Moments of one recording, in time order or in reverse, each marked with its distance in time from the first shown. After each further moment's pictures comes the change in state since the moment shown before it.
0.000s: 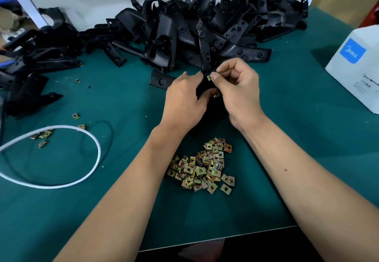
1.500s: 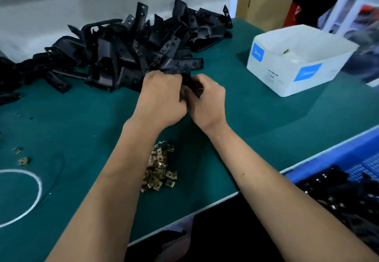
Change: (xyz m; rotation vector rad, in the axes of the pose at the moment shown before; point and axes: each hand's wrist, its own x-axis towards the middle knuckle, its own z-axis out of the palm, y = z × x) left_hand 0.024 0.092 0.005 0.462 -0.277 0.292; right_hand -0.023 -0.021 -0.064 -0.468 0.171 -0.171
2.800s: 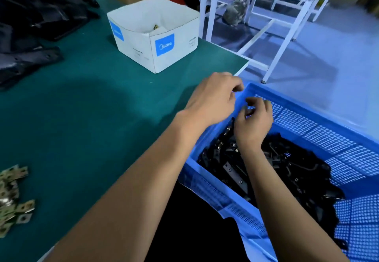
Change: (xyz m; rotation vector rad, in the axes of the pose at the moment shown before) left_hand 0.029 0.332 0.089 -0.746 -0.217 0.557; right_hand -0.143 0.128 -0.319 -0.738 0.804 0.360
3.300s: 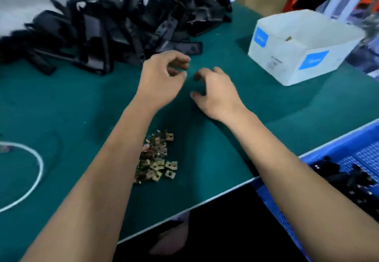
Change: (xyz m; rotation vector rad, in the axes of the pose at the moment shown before) left_hand -0.195 -0.164 -0.226 -0.014 0.586 -0.549; right_hand -0.114 -0.290 0.124 0.046 -1.022 -0.669
